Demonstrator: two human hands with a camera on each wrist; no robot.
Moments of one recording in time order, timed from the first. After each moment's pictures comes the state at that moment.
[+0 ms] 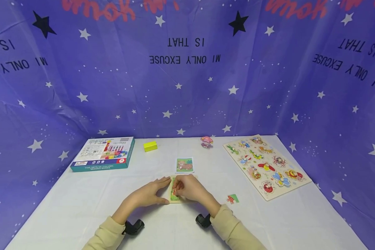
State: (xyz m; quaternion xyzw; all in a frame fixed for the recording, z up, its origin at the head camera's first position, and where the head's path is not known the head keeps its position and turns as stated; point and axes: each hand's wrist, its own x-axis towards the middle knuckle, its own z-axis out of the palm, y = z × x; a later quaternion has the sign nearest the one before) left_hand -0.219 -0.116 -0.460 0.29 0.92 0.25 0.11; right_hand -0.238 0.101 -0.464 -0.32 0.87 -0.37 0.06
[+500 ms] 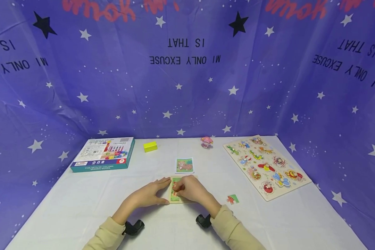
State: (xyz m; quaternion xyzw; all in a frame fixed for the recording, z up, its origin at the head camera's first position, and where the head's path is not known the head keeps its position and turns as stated) left_hand -0.218 -0.116 -0.460 0.29 0.92 0.25 0.11; right_hand -0.236 0.102 -0.463 -0.32 0.89 -0.33 0.04
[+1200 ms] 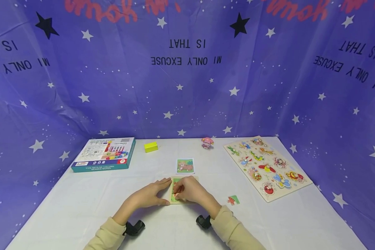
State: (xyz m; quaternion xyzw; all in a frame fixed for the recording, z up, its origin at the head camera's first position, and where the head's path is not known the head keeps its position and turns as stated) left_hand -0.216 -0.116 -0.459 0.29 0.92 0.25 0.11; right_hand -0.235 0.100 -0.462 -0.33 0.88 -0.35 0.06
